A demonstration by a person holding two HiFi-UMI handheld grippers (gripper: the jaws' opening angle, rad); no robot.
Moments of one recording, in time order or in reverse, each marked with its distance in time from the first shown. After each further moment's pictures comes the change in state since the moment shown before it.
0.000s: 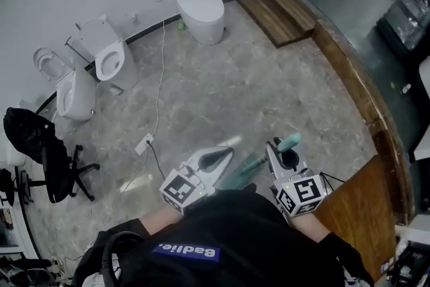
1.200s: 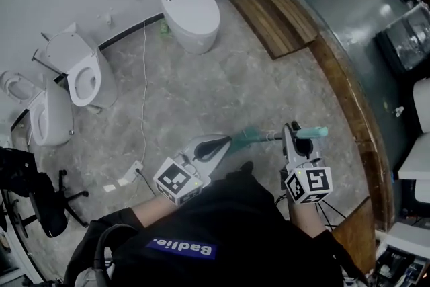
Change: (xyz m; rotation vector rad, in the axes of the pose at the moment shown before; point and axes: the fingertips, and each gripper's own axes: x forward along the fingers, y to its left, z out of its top) left arm 0.122 0.334 0.064 -0.086 -0.026 -0.090; right arm 0.310 -0.147 0.109 -0.040 0.012 -0.254
